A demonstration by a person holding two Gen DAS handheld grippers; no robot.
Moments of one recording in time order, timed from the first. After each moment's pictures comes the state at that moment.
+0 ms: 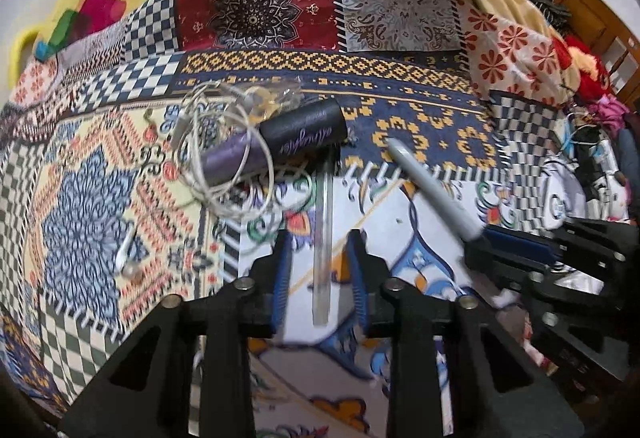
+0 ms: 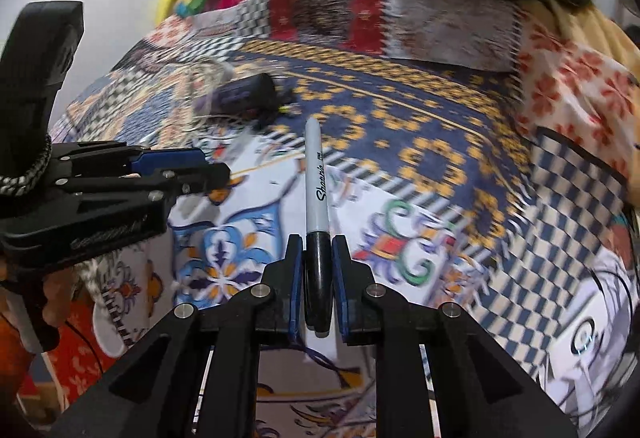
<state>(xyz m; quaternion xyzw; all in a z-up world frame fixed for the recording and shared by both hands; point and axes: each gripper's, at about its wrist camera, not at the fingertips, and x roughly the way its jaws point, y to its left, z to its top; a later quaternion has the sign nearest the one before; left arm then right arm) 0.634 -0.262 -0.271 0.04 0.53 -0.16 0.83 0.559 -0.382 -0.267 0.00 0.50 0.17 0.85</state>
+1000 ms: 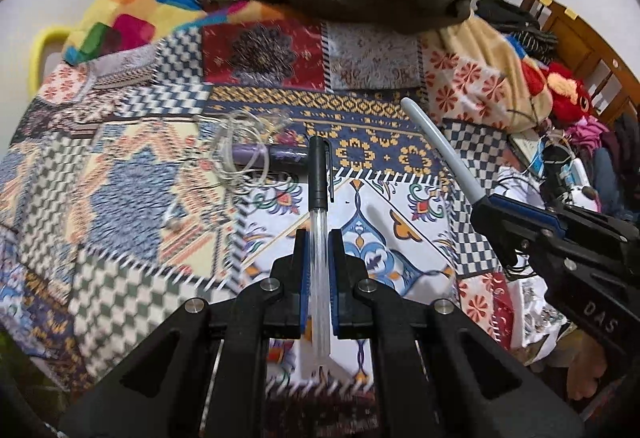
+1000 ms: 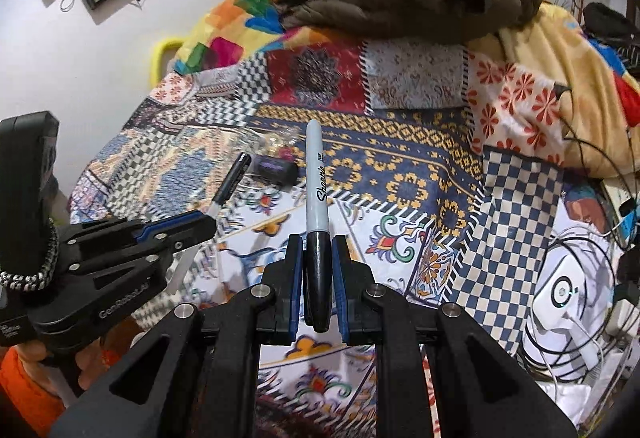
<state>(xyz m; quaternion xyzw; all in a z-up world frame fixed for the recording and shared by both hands) 0.563 -0.251 -0.189 0.00 0.49 -0.15 0.86 0.511 -0.380 -0.176 0.06 0.46 0.14 0.87</state>
